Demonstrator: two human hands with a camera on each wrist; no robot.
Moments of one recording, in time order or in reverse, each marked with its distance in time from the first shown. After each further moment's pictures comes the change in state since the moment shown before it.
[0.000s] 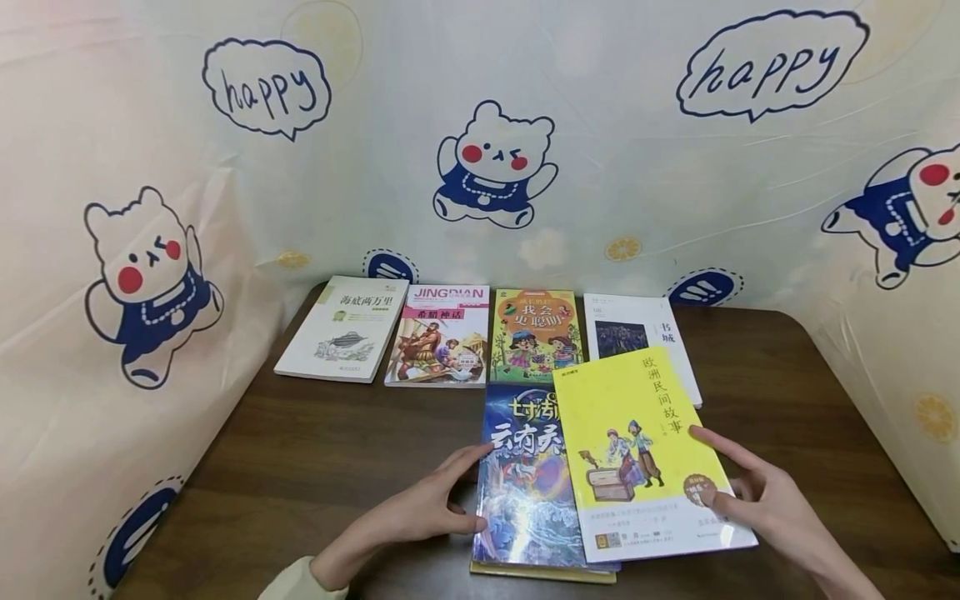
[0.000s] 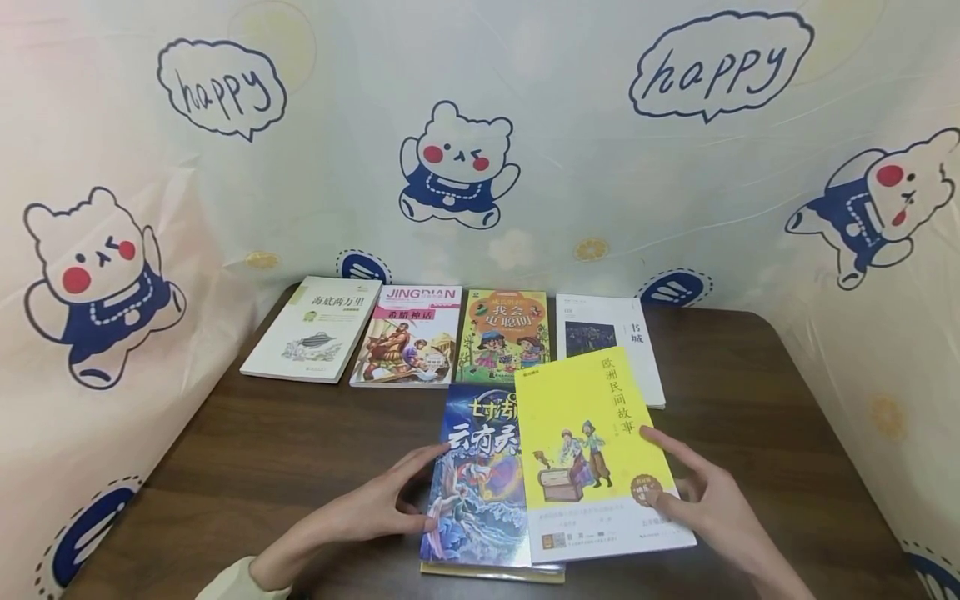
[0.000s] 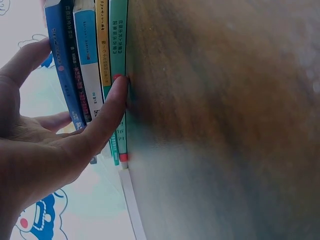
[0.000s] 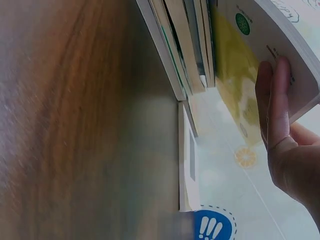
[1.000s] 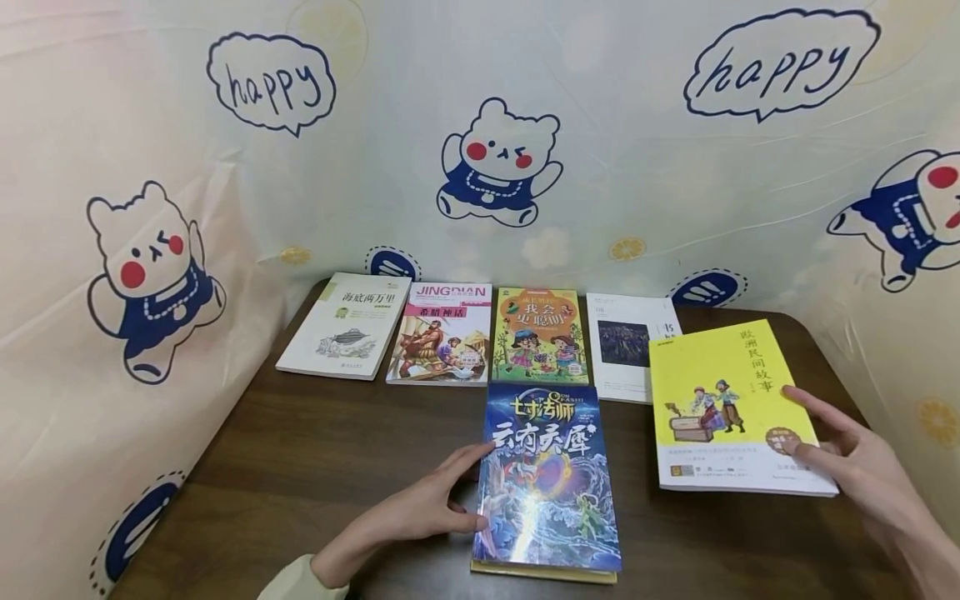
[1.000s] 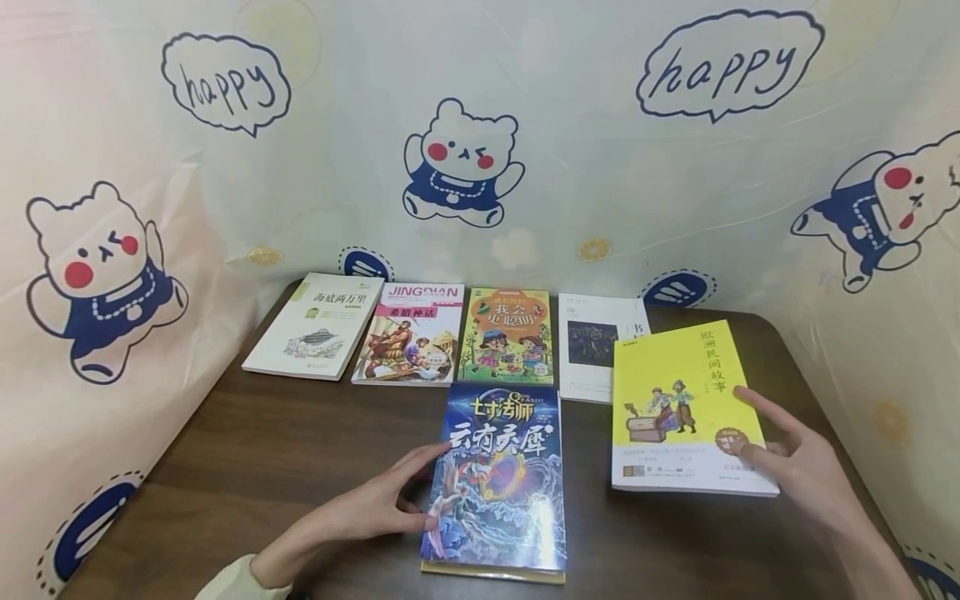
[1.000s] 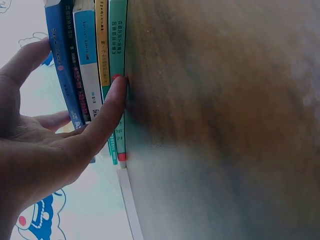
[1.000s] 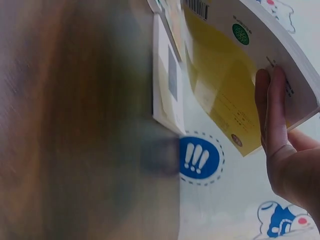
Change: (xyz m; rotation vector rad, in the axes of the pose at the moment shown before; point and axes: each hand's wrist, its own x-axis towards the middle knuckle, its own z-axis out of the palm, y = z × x) left_hand -0.002 0.003 -0.002 -0.046 -0.005 0.000; right_hand 0.017 0.024 -0.086 -0.026 0.219 -0.057
